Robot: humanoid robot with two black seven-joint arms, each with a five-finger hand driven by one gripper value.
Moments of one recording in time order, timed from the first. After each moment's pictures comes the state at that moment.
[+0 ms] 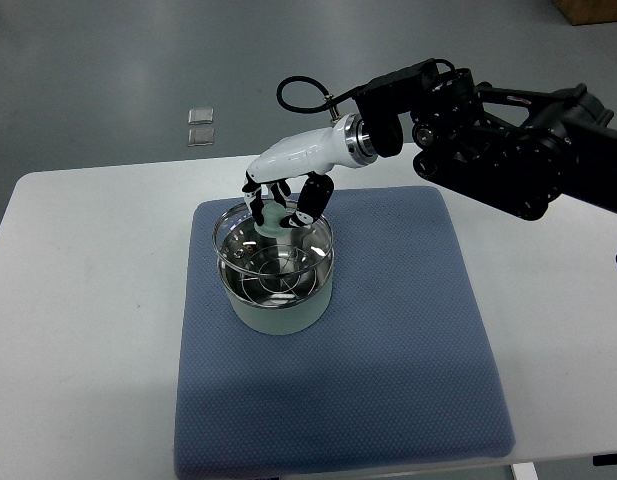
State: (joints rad) left arm 0.03 0.00 -0.04 -0.17 0.00 0.04 0.11; right arm 1.32 -0.21 0.25 1.04 -1.59 0.51 0.26
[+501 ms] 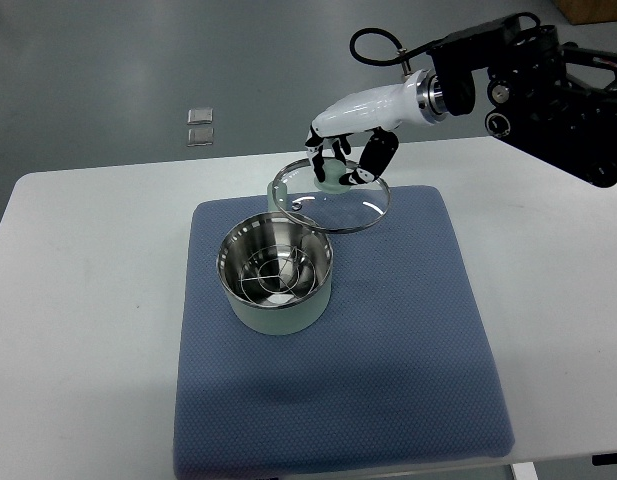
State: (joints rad) left arm 0.03 0.00 -0.04 -0.17 0.00 0.04 0.11; right arm 1.34 -0.43 0.25 1.05 -1.58 0.51 0.31
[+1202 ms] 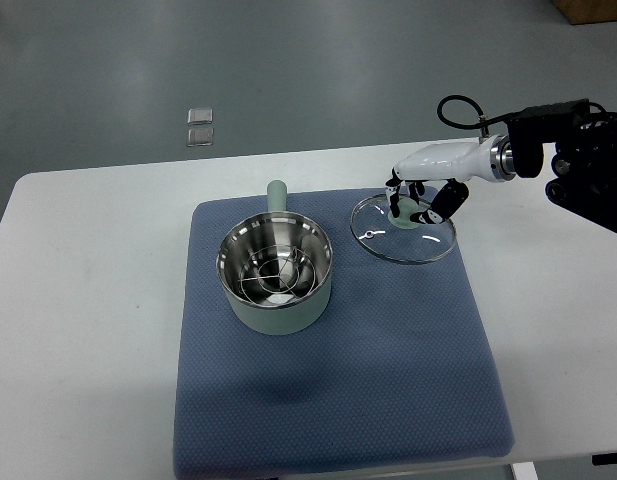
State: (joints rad) left arm 0.03 0.00 -0.04 -0.17 0.00 0.04 0.11; right arm 1.14 -0.52 0.16 1.01 -1.59 0.31 0.34
